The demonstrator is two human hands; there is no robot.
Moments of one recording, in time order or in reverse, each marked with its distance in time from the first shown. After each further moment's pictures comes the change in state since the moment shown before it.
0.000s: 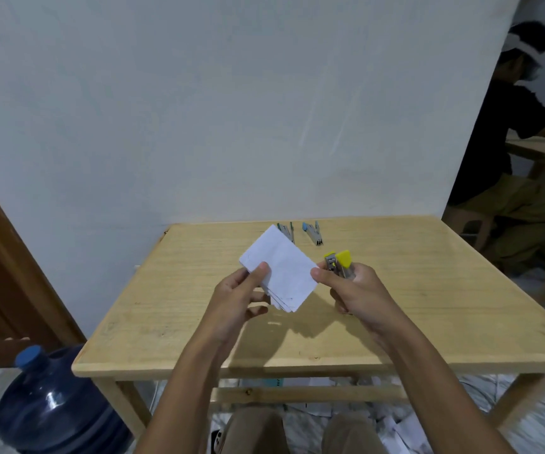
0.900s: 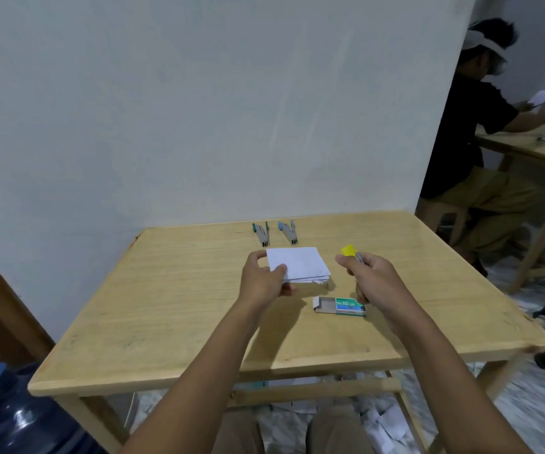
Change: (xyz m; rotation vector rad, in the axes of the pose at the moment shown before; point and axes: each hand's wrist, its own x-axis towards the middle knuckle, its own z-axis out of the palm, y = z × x) left_hand 0.073 -0.031 0.076 0.155 0.113 -0.061; right_hand 0.008 0.002 -0.066 -0.170 0.256 0.066
